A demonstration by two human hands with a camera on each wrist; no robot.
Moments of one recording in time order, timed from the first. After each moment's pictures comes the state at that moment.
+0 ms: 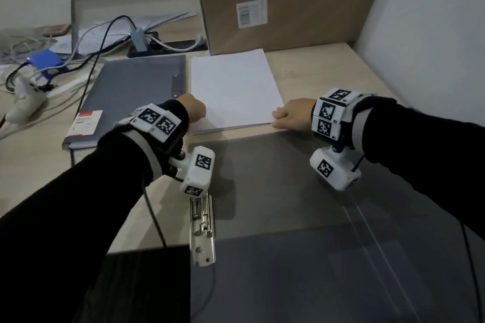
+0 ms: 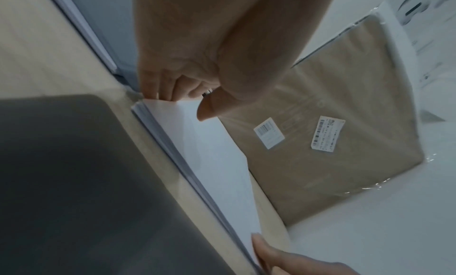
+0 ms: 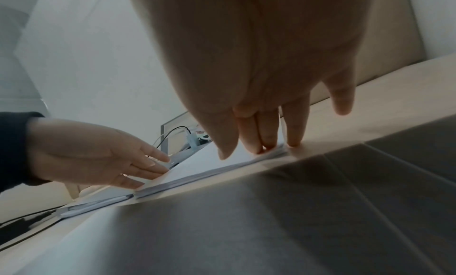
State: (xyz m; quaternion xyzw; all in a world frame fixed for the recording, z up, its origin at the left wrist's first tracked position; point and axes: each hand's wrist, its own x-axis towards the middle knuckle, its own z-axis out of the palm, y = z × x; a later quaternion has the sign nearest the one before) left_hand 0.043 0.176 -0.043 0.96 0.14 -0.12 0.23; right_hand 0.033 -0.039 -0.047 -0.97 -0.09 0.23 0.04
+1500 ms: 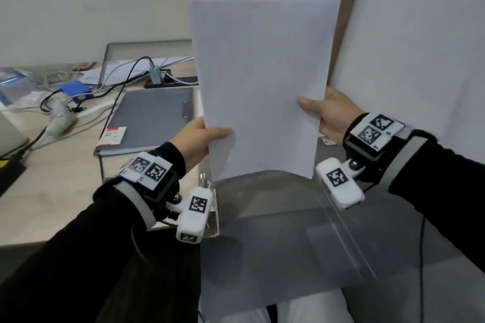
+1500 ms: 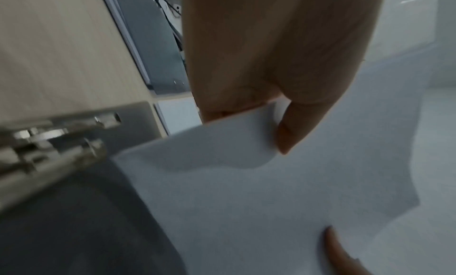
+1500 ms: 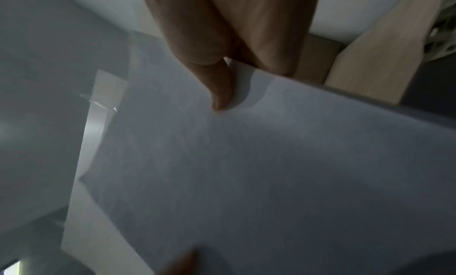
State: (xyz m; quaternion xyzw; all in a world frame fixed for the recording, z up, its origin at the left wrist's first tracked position) left_hand -0.083 0.174 -0.010 0.69 -0.05 -0.12 0.72; right_hand -0.061 -0.083 0.017 -0.67 -0.03 0.03 0.75
